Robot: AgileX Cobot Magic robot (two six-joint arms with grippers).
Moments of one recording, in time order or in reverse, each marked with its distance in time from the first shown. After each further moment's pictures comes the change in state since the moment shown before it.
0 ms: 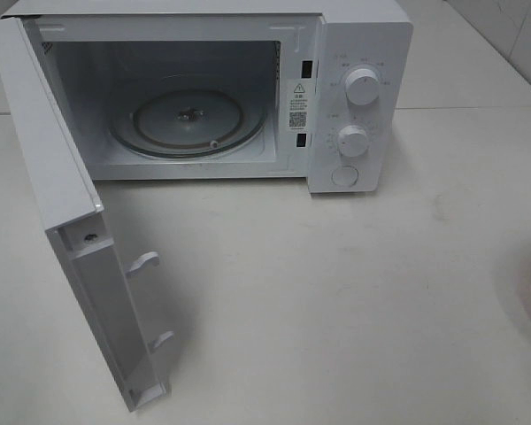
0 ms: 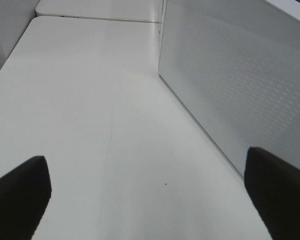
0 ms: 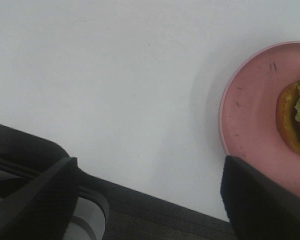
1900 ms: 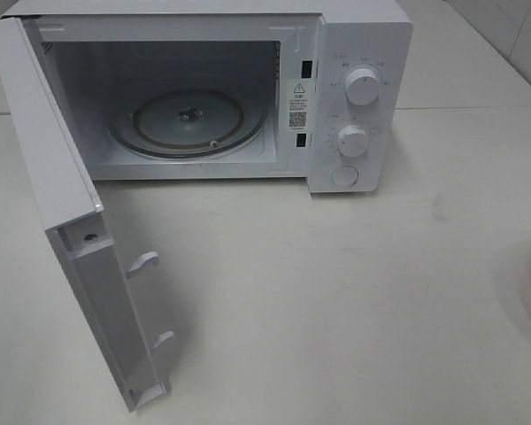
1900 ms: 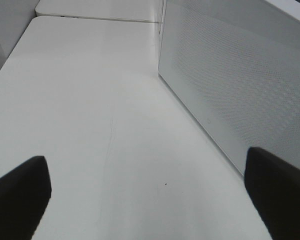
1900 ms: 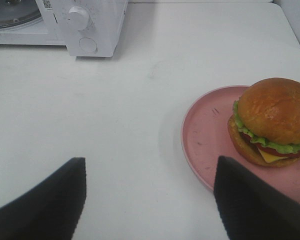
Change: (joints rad) left arm 0.000 0.000 0.000 0.000 0.000 0.000; right arm -0.302 -0.708 0.179 0.080 -0.020 -0.049
